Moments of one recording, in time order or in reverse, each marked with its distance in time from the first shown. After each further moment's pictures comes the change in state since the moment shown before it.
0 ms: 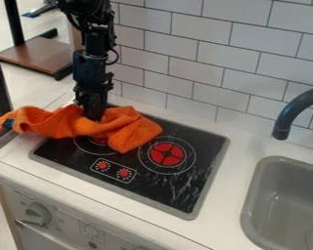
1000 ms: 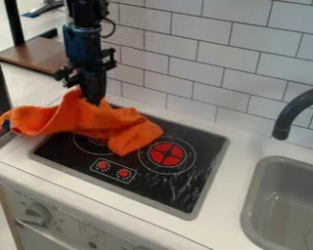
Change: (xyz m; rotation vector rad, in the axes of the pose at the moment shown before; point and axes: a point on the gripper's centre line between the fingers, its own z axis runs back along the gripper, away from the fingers) arm -0.020 0.042 0.059 -0.128 0.038 -0.154
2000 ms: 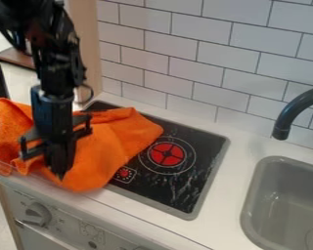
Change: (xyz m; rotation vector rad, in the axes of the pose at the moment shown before) arm -0.041 0.104 -0.051 0.112 -0.045 -0.105
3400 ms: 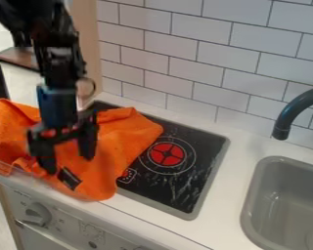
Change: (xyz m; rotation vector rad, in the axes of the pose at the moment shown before) arm 0.000 -0.008 0.013 -0.011 0.133 -0.047
